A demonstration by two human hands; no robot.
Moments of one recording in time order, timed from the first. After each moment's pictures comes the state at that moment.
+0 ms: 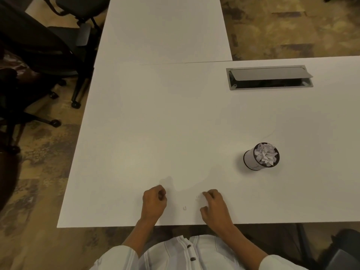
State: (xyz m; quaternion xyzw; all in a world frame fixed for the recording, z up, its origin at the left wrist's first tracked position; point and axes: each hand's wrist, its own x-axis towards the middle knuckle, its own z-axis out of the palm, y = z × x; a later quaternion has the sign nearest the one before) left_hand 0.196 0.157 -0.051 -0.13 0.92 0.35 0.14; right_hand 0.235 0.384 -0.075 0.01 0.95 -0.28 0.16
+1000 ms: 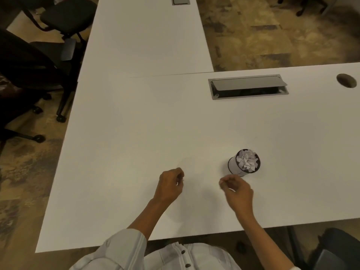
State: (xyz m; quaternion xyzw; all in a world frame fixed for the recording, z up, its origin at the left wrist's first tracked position) left_hand 0.115 0.243 -0.012 0.09 0.91 0.39 0.09; right_hand 0.173 0.464 0.011 0.27 0.80 -0.54 -0.03
